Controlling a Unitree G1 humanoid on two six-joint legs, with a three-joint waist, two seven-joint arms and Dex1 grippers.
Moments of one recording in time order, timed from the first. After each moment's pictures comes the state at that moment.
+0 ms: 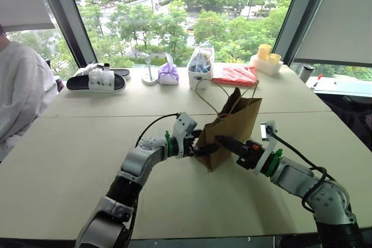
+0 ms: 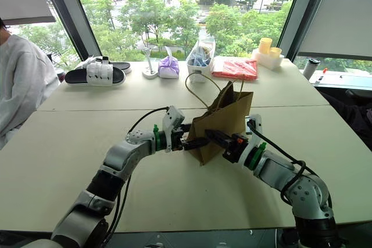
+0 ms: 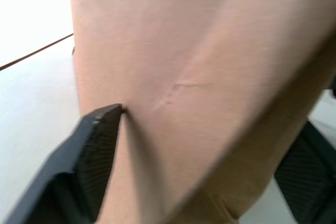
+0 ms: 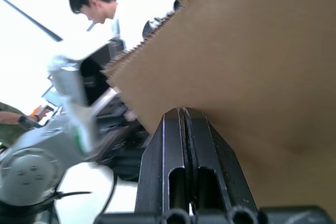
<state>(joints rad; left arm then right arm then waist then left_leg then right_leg) -0.66 0.16 -0.22 0.22 -0.30 0.49 -0.80 -0.23 -0.49 -0.16 -0.33 1.21 0.86 0.28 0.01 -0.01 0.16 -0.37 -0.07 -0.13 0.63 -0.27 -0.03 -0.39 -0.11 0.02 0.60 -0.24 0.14</state>
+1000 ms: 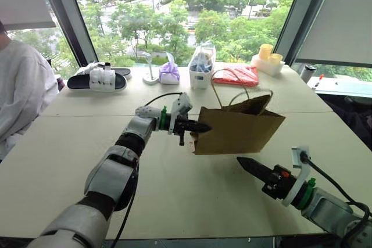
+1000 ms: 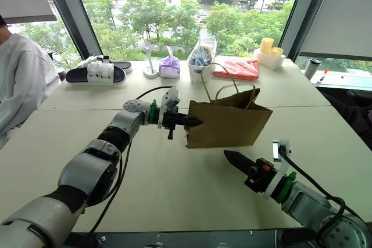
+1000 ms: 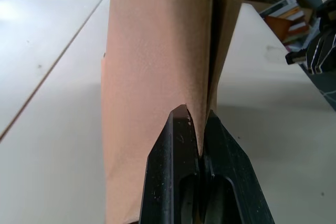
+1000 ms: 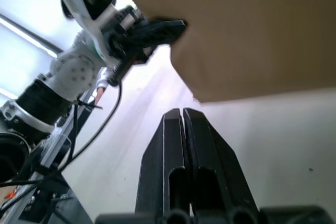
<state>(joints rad) -1.18 0.19 -0.19 1.15 -0.18 -0.06 -1.40 0.15 -0.56 -0.34 -0.53 1.33 0.84 0.34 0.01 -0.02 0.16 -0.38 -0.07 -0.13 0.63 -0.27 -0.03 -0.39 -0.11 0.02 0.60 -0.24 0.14</state>
